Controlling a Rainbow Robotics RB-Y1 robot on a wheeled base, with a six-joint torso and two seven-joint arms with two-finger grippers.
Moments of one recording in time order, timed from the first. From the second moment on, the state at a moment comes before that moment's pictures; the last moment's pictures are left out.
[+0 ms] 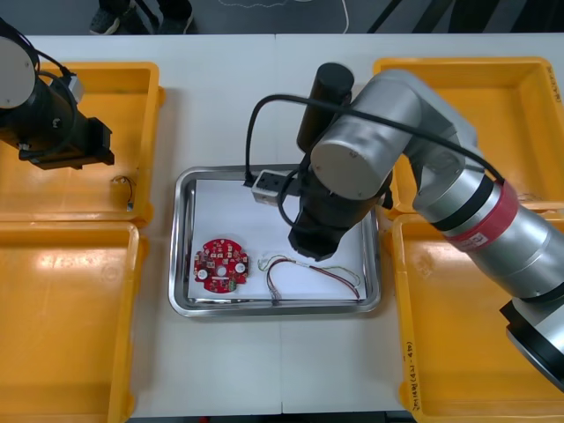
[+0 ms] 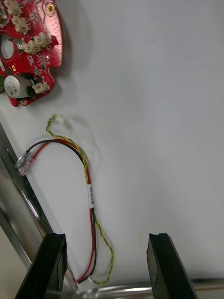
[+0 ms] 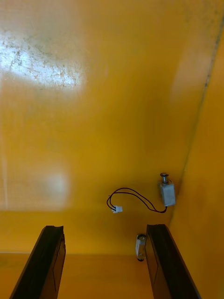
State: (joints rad) right arm -0.84 -0.39 0.61 -1.72 -0.79 1.77 1.76; left arm -0.73 0.80 -0.19 -1.43 0.81 1.55 -1.17
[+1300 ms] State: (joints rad) right arm -0.89 -0.72 0.19 -1.71 -0.86 1.92 1.76; left arm -0.73 0.69 -0.21 -1.25 0.75 1.49 -1.17
